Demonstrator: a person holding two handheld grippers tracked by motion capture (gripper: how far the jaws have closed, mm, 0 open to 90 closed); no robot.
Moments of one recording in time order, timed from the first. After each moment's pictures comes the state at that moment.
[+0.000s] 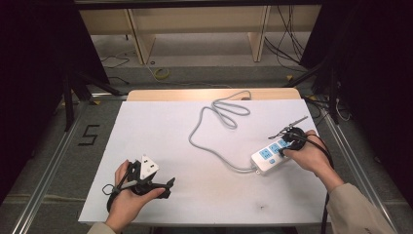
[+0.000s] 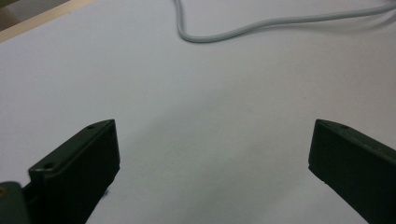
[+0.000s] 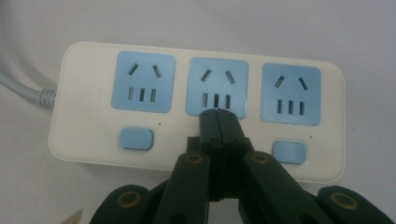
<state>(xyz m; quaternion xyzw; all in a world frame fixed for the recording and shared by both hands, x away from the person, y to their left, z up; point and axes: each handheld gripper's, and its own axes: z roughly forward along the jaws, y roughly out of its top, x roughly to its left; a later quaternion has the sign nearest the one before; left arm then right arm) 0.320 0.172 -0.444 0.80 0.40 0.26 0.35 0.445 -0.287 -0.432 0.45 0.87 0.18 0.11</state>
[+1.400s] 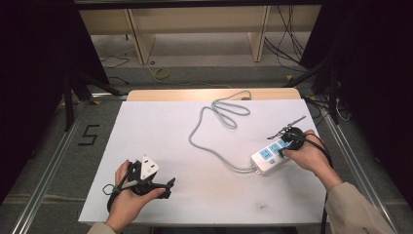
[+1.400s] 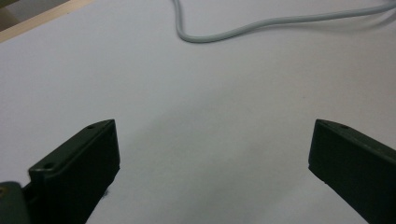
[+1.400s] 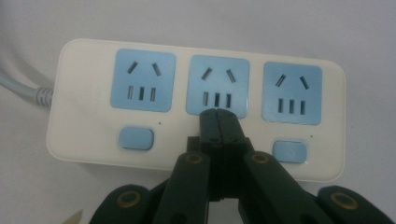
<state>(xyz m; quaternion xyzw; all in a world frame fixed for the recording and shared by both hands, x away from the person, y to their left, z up) 0.320 0.171 -0.444 0.81 0.40 0.26 0.35 0.445 -0.284 -0.432 0.45 0.87 0.17 0.11</state>
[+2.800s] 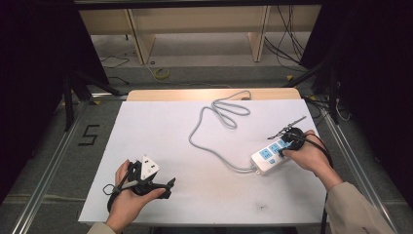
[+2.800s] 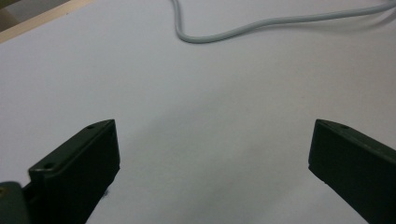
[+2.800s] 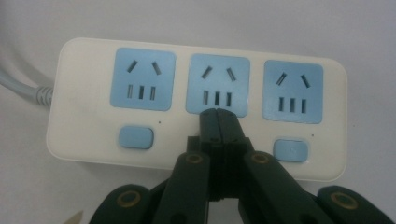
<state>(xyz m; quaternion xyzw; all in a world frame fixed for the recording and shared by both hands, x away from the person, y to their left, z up) 0.320 0.171 -0.444 0.81 0.40 0.26 0.35 0.445 -0.285 -0.432 0.45 0.87 0.17 0.11</state>
